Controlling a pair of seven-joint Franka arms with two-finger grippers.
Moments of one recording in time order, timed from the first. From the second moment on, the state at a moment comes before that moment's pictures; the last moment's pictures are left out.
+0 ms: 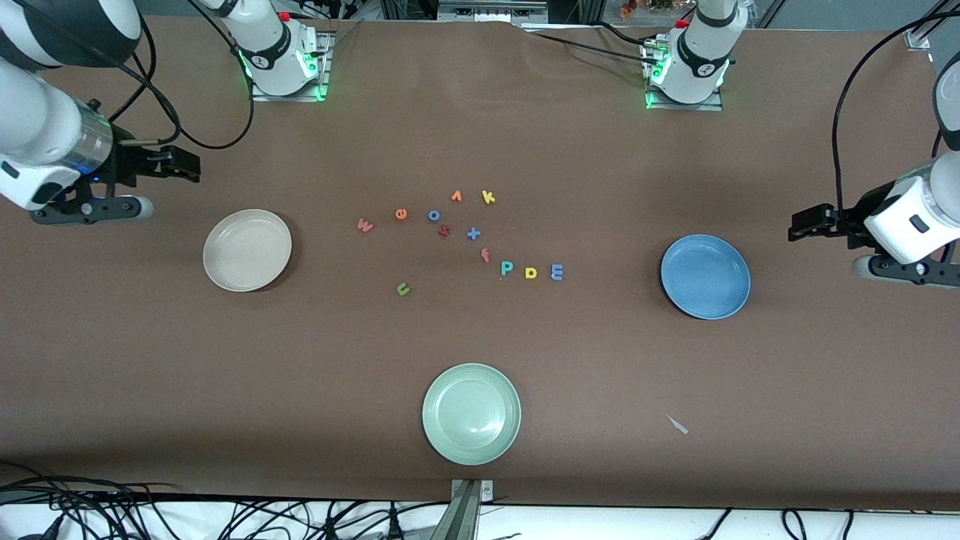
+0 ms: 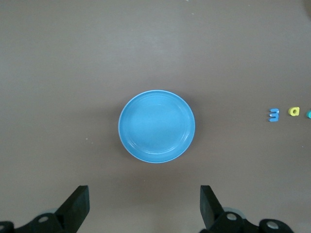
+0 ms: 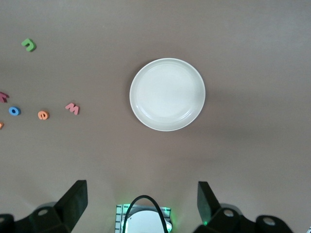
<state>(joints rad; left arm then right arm) 0.07 0.22 -0.08 -1.51 -0.02 1.58 0.11 0.11 0.11 0.04 -1.60 -0.05 1.44 0.01</state>
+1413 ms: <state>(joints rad) -0.40 0.69 -0.10 -1.52 -0.02 2.04 -0.31 0.24 0.13 0.18 -2.24 -0.02 2.36 -0.08</state>
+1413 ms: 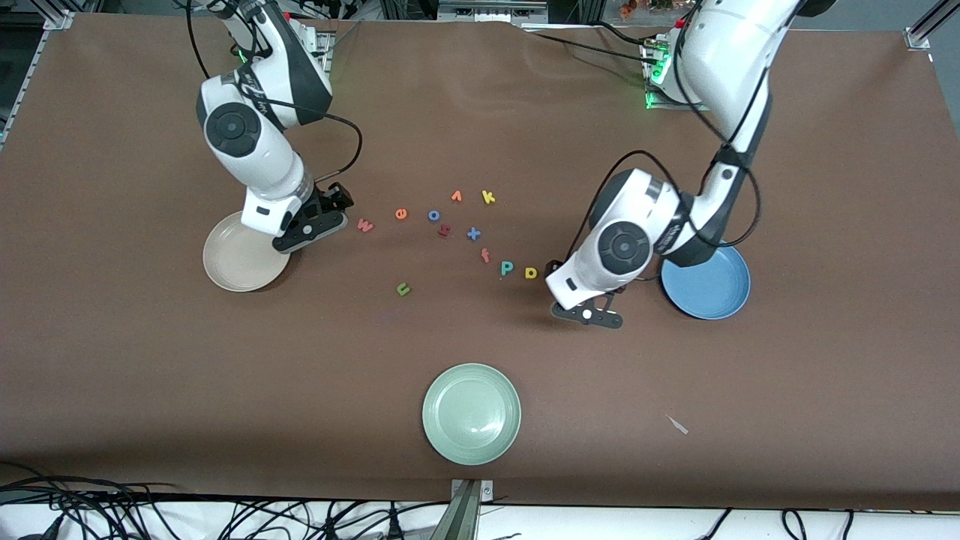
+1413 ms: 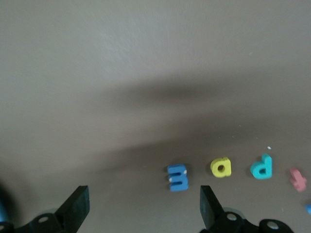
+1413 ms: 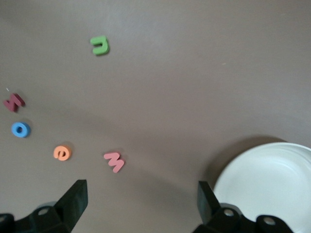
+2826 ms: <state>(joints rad) -0.47 0.77 -0.09 -1.57 -0.02 2.14 -0.49 0.28 0.33 0.21 -2.38 -0.14 2.68 -0.26</state>
